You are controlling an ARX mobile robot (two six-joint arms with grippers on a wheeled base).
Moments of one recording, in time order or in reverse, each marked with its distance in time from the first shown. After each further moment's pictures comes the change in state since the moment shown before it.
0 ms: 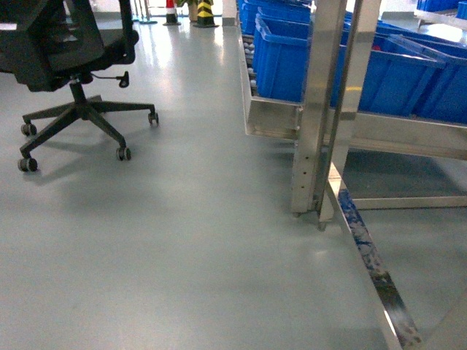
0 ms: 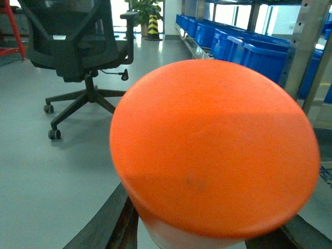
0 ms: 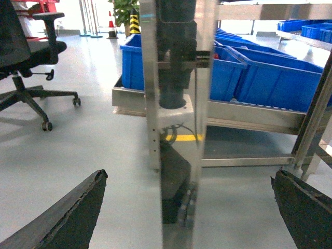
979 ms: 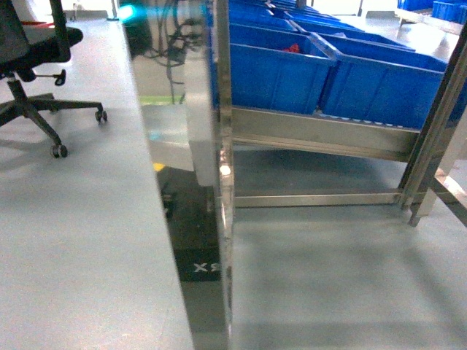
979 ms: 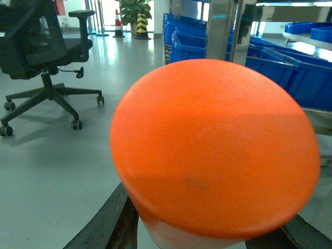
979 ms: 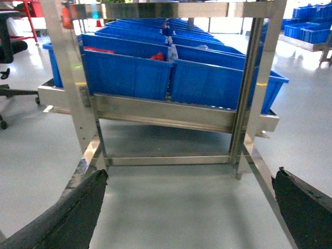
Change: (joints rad) left arm -0.001 0.000 0.000 -0.002 -0.002 0.000; right arm 0.000 0.000 0.000 0.002 0.000 0.000
